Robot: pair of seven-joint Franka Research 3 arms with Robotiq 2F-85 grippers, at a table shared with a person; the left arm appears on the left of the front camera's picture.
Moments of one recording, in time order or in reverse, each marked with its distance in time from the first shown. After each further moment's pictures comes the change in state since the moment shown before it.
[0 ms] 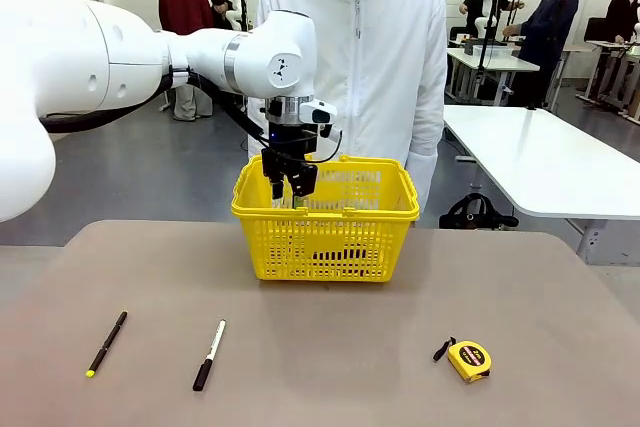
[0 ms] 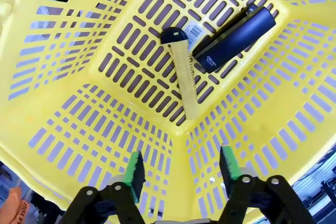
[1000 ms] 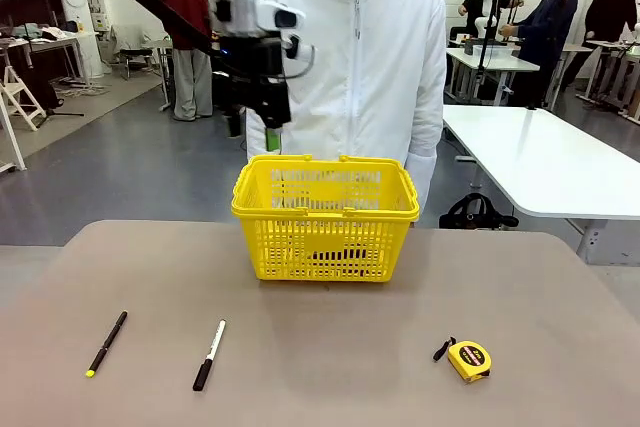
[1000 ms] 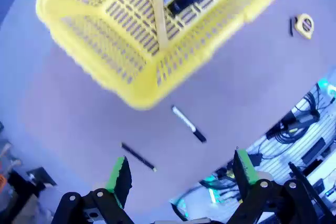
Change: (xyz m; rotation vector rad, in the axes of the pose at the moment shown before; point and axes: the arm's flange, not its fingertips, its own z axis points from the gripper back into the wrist) left arm -0.147 -0.053 0.160 -0.021 -0.076 0.149; right arm 0.000 -0.001 -0.001 0.001 0.002 -0.001
